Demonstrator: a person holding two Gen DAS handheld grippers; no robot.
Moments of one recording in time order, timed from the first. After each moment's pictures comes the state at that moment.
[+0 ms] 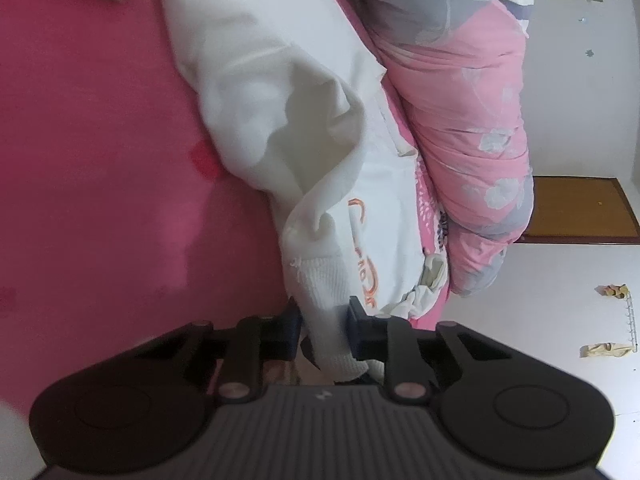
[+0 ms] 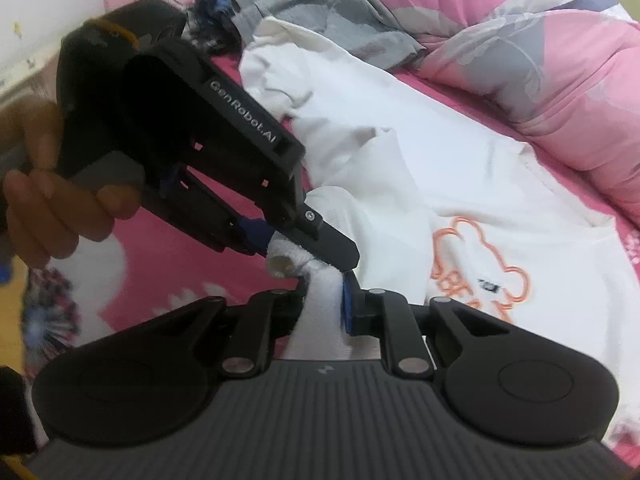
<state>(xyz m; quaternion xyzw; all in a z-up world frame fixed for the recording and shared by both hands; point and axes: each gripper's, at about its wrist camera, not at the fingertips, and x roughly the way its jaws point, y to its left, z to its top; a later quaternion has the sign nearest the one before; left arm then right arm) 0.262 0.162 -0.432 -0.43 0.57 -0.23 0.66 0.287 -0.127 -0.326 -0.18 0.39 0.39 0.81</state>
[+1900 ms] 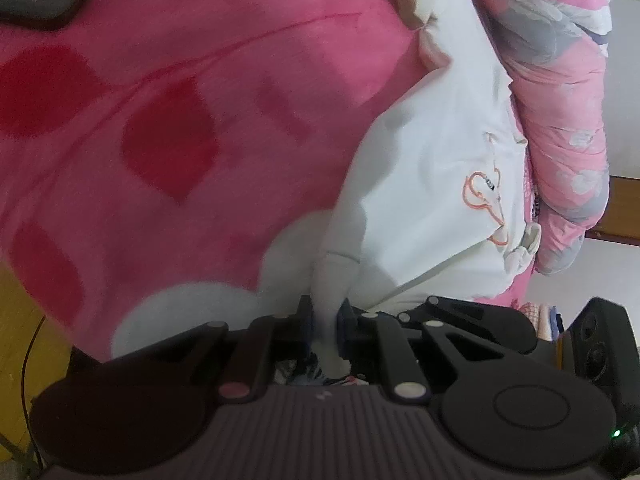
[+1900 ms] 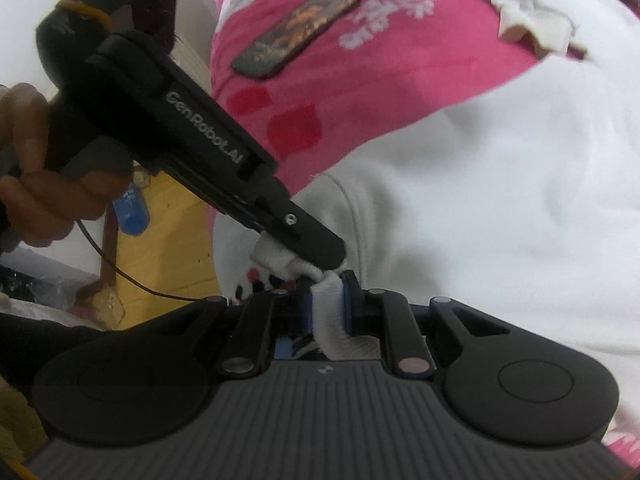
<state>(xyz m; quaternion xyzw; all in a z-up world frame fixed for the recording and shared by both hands) 0.145 0.324 -0.448 -0.38 0.65 -0.13 0.64 0.194 0.032 -0.363 -0.17 0.54 0.51 0.65</state>
